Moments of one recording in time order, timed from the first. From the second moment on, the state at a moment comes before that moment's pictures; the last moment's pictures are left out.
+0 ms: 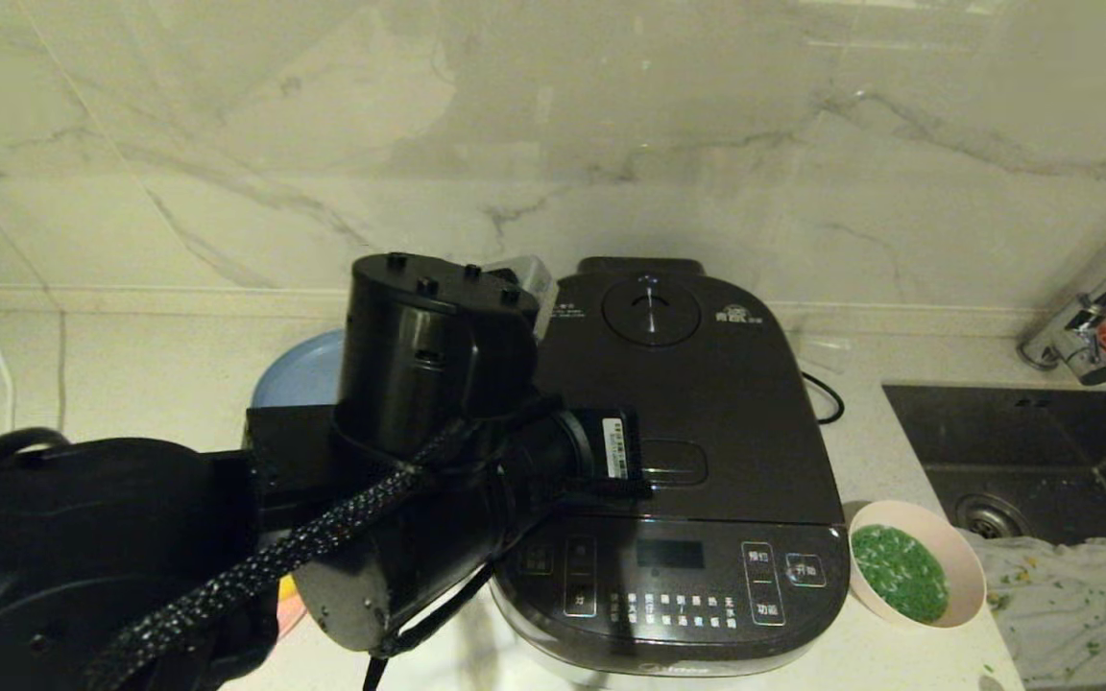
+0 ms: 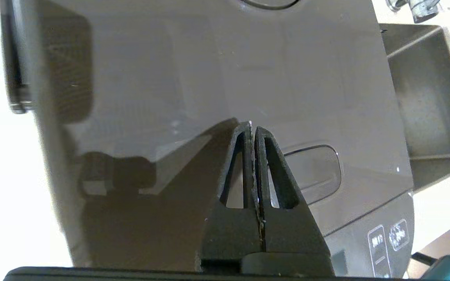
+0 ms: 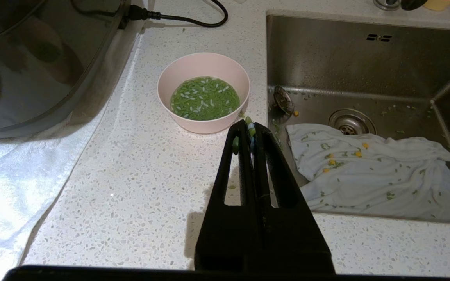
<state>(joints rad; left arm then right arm) -0.95 1.70 -1.04 -0.30 0.36 -0.43 0.00 0.00 0.00 0.00 0.00 0.00</state>
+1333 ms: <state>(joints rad) -1.03 1.78 -0.99 -0.44 0.41 -0.42 0.00 0.00 0.00 0.00 0.00 0.00</state>
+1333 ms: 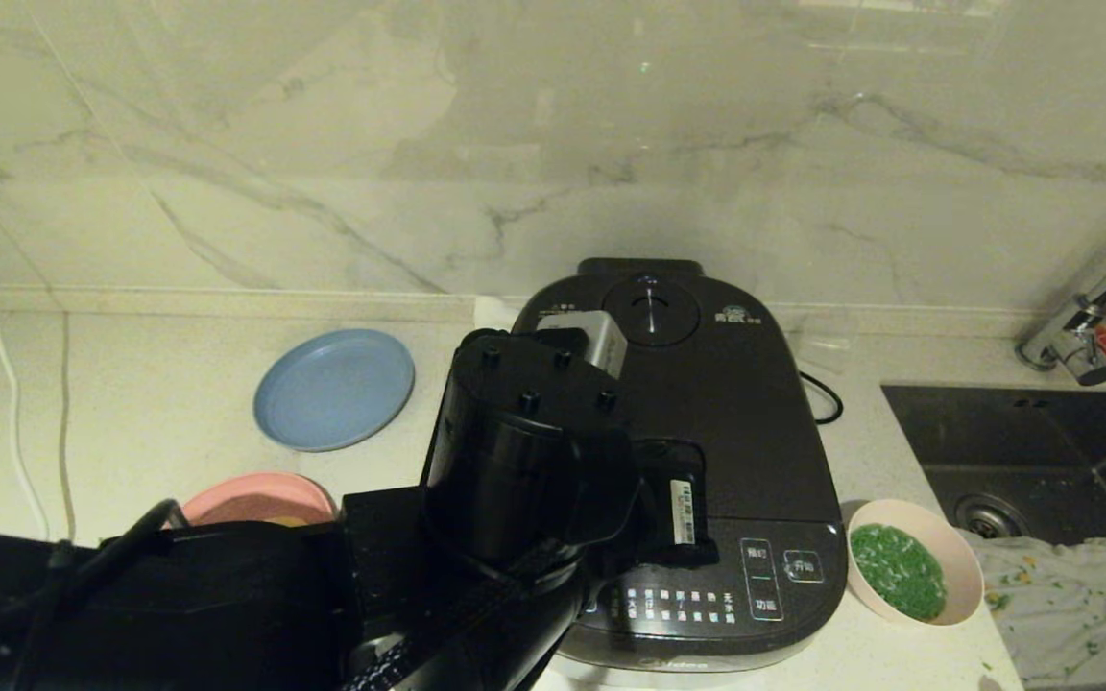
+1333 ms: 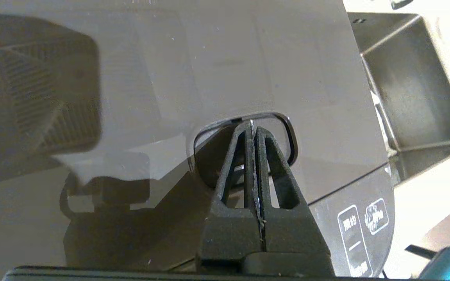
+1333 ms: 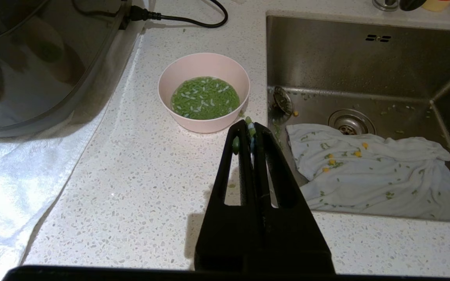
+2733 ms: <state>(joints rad) -1.02 1.38 -1.08 -0.35 0.41 -0.30 0.00 0.00 0.00 0.00 0.00 0.00</state>
